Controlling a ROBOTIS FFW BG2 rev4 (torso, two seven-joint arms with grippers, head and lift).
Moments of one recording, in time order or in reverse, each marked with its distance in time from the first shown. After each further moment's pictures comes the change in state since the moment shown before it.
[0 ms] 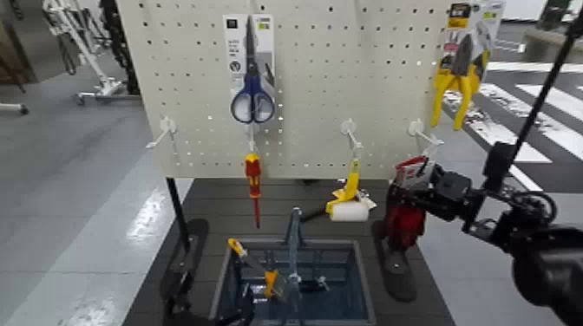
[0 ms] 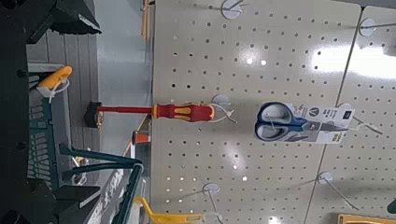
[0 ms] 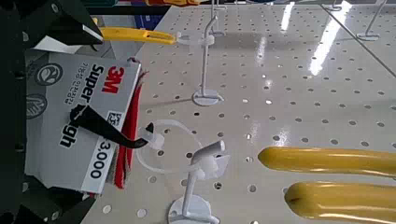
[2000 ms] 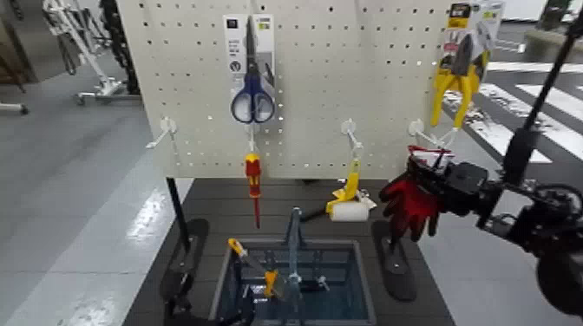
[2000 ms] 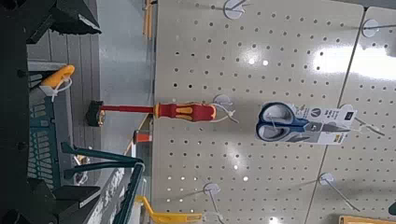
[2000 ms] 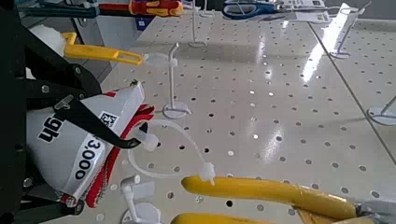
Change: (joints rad) left arm 0.003 0.000 -0.002 -0.002 0.007 0.006 -0.002; right arm 0.140 -0.013 -0.132 -0.322 0.043 0.168 -0.048
